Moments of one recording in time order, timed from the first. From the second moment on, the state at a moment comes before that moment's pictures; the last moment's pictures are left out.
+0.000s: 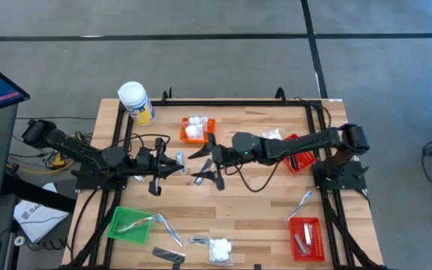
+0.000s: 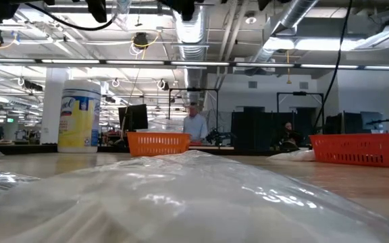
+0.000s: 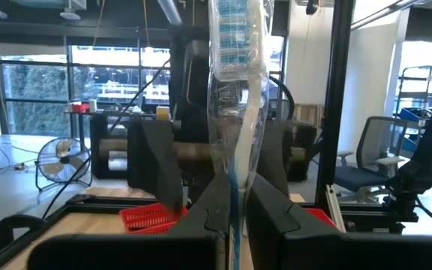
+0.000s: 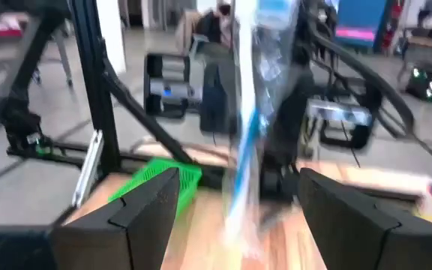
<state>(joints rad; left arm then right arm) -0.31 0.90 0.38 0.74 -0.32 0.03 0.07 1.75 1.26 0.38 -0.13 -0.06</state>
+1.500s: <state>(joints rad) -0.32 1.06 0.38 0.98 -0.32 0.13 0.05 1.81 1.26 0.41 -0.15 0.03</state>
